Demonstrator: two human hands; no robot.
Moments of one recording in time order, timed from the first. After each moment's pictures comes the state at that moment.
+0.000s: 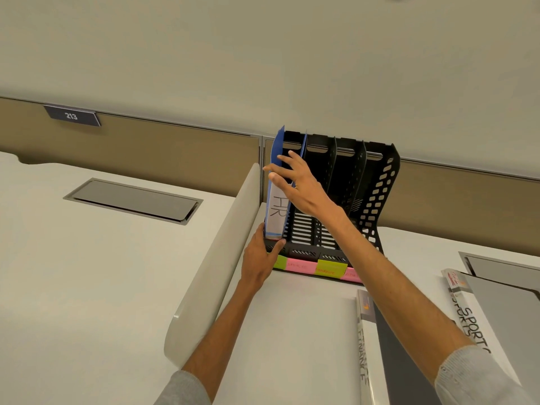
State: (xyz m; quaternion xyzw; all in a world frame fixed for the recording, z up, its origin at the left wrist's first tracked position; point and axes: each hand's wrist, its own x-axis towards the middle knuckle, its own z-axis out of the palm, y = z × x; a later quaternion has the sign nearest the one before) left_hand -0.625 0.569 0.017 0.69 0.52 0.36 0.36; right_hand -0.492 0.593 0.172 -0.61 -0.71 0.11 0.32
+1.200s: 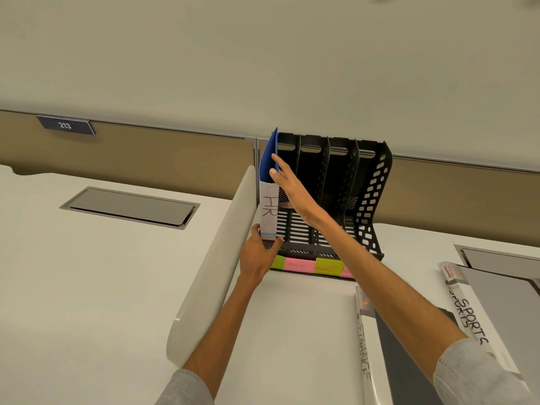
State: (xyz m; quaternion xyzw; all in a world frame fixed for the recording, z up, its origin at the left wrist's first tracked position) left_hand -0.623 0.572 0.034 0.70 0.55 0.32 0.33; right_hand -0.508 0.588 0.163 -0.57 -0.56 0.38 0.47
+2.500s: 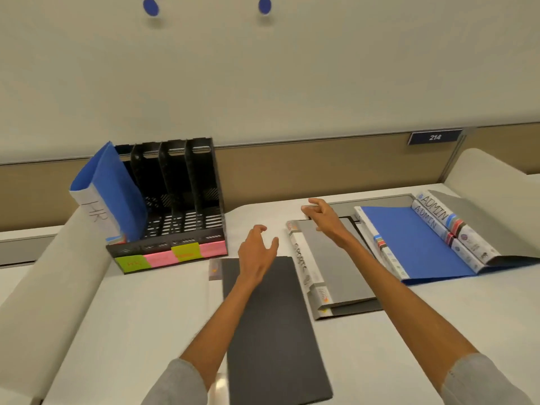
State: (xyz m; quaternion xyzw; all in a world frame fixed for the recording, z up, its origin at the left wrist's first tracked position) left_hand -0.346 0.328 0.043 0.82 0.41 0.30 0.27; right_hand -0.160 0.247 0.095 -0.74 -0.35 0.26 0.50
